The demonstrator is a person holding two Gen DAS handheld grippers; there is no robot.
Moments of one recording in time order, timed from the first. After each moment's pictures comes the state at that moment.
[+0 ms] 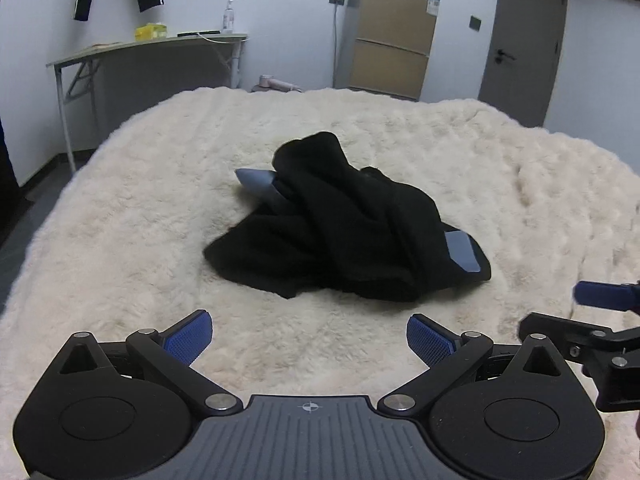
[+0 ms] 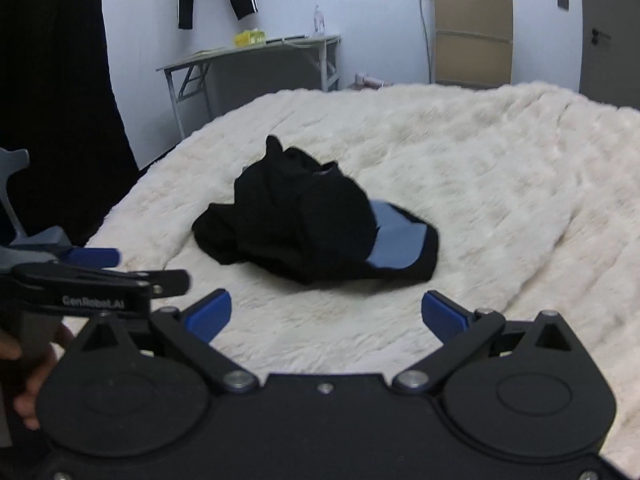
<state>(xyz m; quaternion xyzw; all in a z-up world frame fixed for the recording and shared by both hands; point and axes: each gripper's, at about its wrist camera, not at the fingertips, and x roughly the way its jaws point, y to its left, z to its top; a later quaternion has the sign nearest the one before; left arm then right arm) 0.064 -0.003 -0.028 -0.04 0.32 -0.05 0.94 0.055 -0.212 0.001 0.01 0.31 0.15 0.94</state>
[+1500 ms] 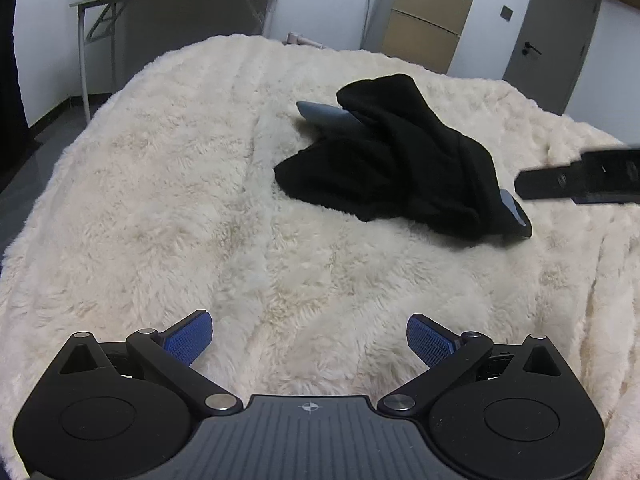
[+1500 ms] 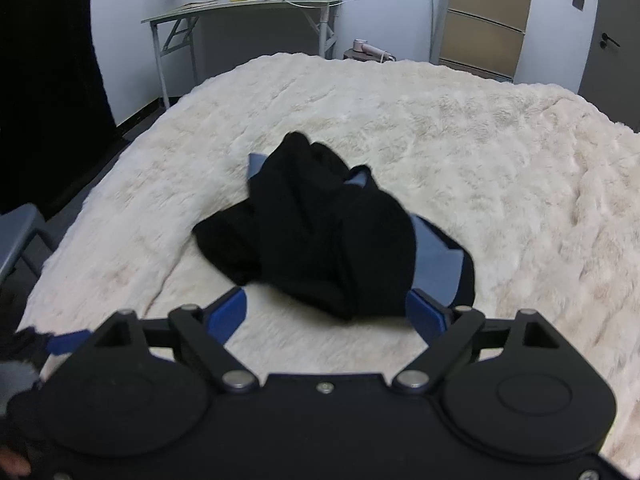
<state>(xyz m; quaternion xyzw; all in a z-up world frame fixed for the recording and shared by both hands) 0.049 0.062 -0.058 -0.07 0.39 -0.05 0.92 0.090 -0.137 0.026 -0.05 0.36 0.12 0.92</state>
